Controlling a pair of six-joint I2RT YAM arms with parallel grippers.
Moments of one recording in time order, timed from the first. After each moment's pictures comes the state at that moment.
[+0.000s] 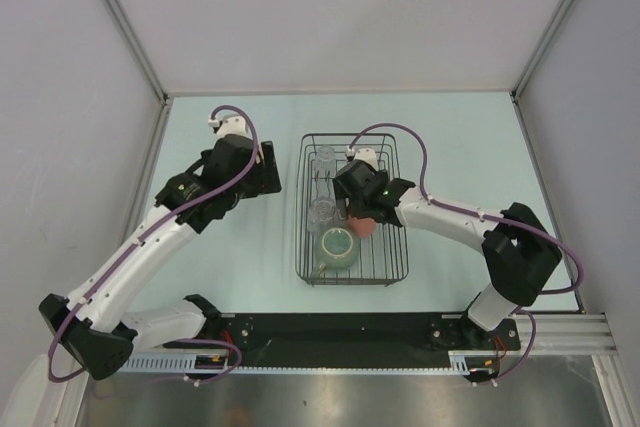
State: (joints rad) left arm -0.63 1.11 1.21 -0.84 -0.44 -0.55; right arm 0.84 1.62 1.11 -0.43 0.38 0.52
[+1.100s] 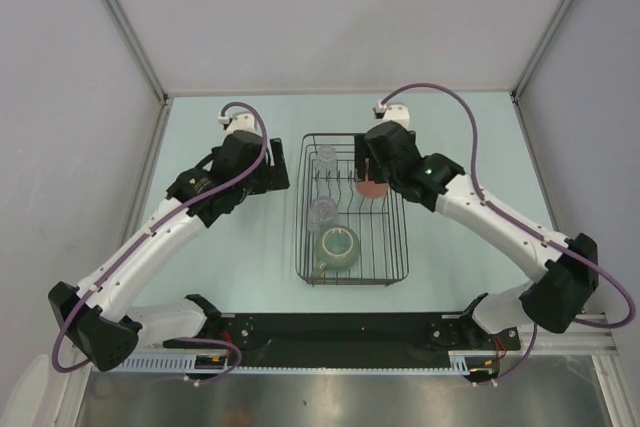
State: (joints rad) left arm -0.63 1.16 1.21 -0.78 -0.41 -0.55; right arm 0.78 1.44 1.31 -0.59 0.45 0.46
